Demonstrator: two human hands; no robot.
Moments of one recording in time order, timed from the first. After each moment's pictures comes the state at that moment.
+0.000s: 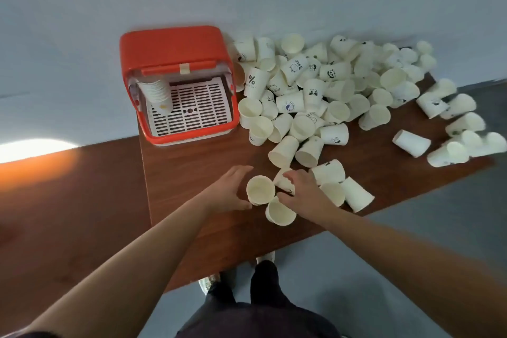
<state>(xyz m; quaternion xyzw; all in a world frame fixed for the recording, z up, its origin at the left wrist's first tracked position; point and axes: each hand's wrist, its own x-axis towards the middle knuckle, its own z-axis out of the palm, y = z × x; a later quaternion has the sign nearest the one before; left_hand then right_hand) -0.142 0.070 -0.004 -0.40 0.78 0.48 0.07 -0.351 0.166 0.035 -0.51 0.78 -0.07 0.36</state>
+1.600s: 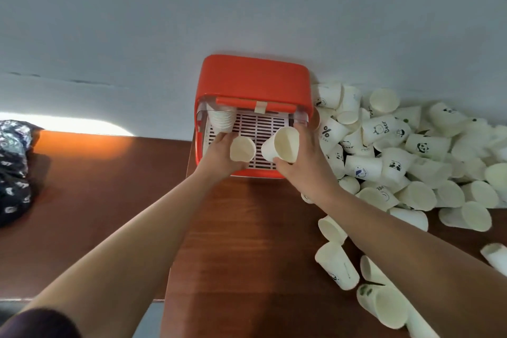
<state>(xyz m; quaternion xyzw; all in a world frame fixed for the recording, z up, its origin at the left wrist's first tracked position) -0.066 -0.099 -0.016 -0.64 0.65 0.38 -0.16 -0.277 -0.065 0.049 -0.69 0.65 -0.21 0.24</state>
